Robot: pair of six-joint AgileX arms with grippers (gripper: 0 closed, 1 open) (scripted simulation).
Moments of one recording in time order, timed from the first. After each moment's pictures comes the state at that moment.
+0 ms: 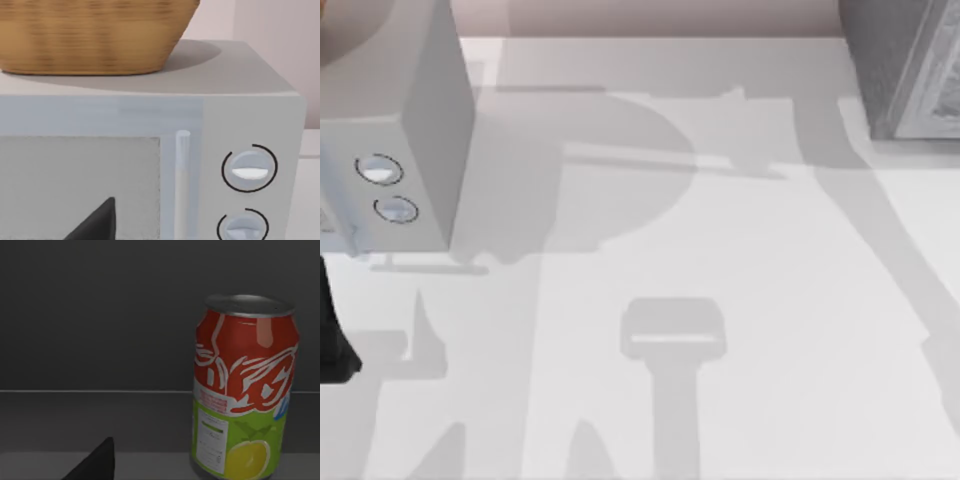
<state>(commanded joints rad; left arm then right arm) 0.00 0.00 0.00 0.00 0.00 0.00 0.36 1.59 1.84 -0.24 0.38 0.01</state>
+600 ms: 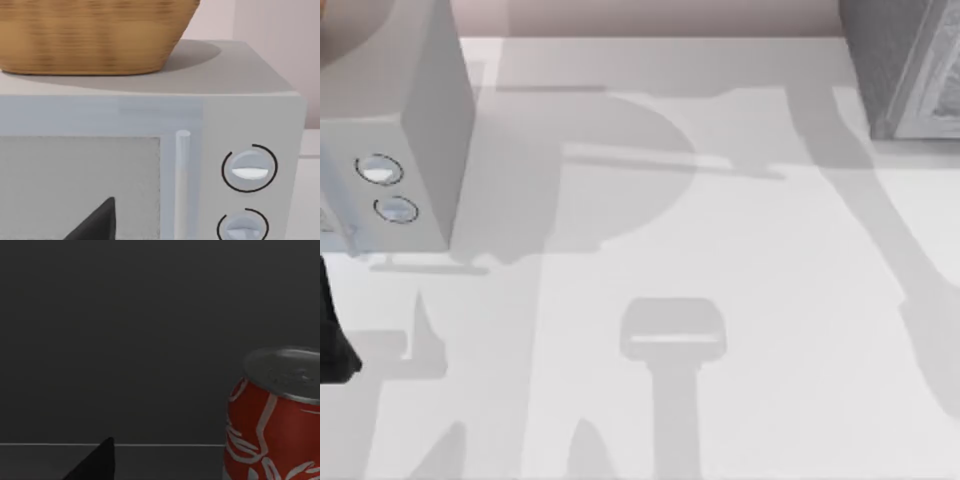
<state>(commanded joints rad) 0.00 0.00 0.00 0.00 0.00 0.00 0.31 1.77 2.05 -0.27 0.34 0.01</state>
